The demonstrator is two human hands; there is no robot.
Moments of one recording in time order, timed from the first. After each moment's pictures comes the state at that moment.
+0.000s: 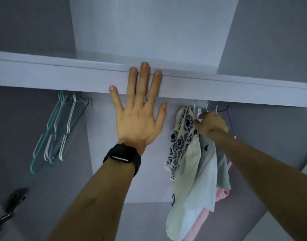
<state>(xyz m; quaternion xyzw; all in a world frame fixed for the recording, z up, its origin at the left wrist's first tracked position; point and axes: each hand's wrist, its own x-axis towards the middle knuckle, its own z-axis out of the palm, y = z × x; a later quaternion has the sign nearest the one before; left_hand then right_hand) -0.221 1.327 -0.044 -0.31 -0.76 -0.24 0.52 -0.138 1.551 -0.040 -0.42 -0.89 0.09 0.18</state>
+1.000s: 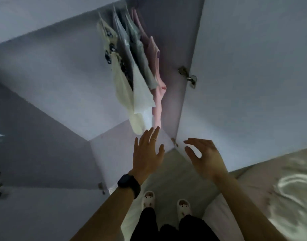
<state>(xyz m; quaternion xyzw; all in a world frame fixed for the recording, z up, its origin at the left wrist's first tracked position) 0.036 1.294 -0.245 -0.53 -0.81 -0.22 -0.12 0.242 1.383 -0.219 -0.44 -0.84 0.29 0.16</state>
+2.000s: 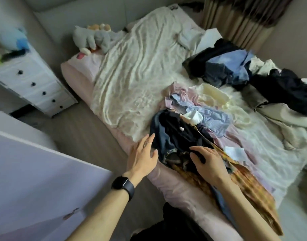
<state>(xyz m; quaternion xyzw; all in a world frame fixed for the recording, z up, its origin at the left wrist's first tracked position) 0.402 1.244 -0.264 -0.94 -0.15 0.04 -0.30 0.462 0.992 -0.245 -0.94 -0.15 0.12 0.29</state>
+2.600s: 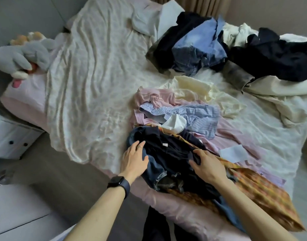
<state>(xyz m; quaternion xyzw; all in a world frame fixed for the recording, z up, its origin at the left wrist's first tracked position) 0.611 1.245 -0.363 -0.95 -0.07 0.22 -0.19 0.610 0.960 -0.348 -0.95 0.03 0.26 0.19</state>
